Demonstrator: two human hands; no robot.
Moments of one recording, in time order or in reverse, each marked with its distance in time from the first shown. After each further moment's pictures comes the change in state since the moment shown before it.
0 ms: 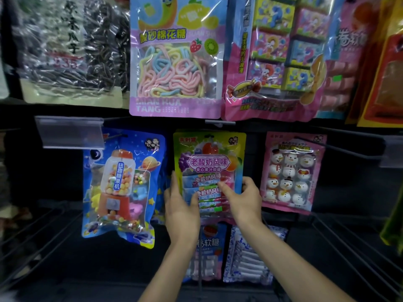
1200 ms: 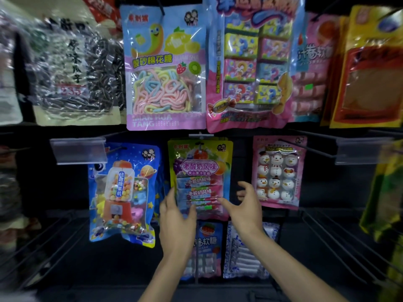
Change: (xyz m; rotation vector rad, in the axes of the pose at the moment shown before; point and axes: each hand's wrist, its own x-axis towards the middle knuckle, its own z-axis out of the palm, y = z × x) left_hand -0.034 0.015 -0.031 0.131 -0.077 0.043; right_hand -0.026 0.000 -0.036 -0.195 -0.025 -0.001
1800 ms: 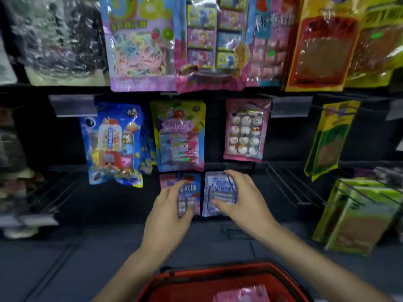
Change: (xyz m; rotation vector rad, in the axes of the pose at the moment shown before) left_hand -0.145 0.019 -0.067 0.173 -0.322 0.270; right_hand -0.138 -0.008 -0.147 -0.273 -0.363 -0.211
